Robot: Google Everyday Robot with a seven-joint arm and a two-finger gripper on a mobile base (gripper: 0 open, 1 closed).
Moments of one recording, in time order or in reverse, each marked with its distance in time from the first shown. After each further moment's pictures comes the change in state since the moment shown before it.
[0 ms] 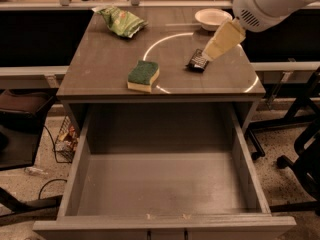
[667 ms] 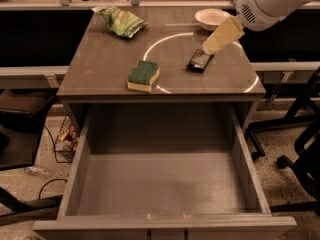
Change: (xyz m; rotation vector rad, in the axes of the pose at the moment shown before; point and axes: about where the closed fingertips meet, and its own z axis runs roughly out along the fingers) arm 0.019 -0.016 0.031 -0.015 0.068 0.288
